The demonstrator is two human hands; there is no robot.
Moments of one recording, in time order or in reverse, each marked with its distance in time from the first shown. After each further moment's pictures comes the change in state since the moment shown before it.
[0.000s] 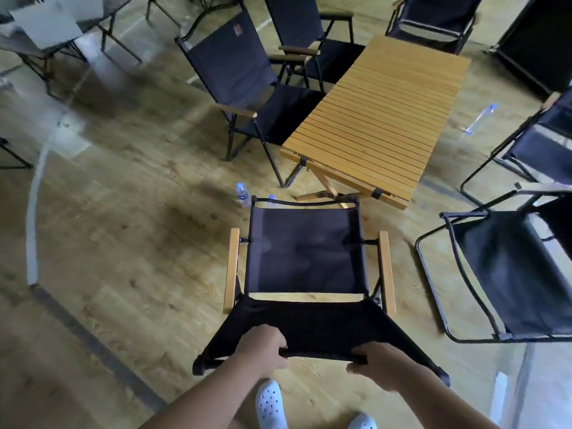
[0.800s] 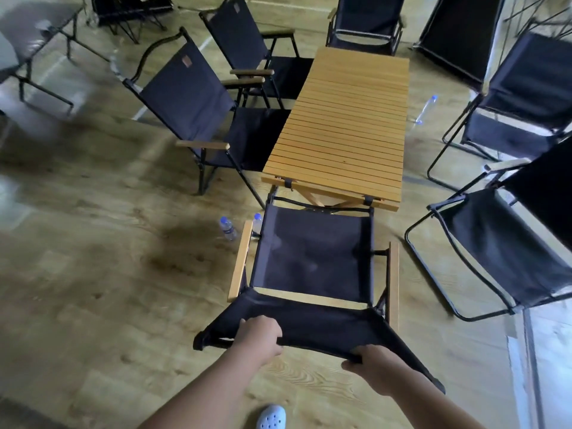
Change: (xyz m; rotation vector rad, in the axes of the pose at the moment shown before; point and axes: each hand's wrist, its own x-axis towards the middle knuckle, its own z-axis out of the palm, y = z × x) left_hand 0.068 -0.094 -0.140 0.299 -0.029 0.125; right_hand 0.062 -0.130 -0.001 0.211 0.165 0.156
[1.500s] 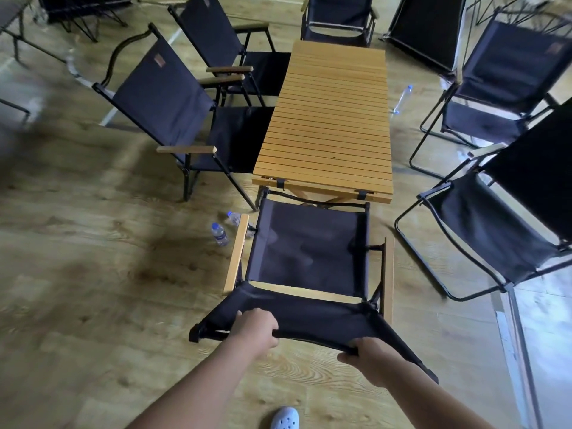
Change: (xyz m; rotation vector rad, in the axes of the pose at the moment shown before) left_hand 0.026 -0.057 -0.030 0.032 -0.015 0.100; right_hand 0.004 -0.063 -0.001 0.093 -0.001 0.086
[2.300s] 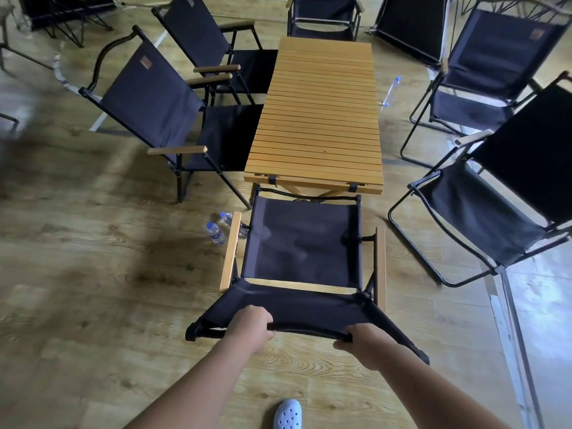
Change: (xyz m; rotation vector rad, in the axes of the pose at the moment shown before) left_hand -0.012 0.005 0.007 -0.042 0.060 -0.013; right_hand -0.014 -0.002 -0.006 0.033 0.019 -0.026
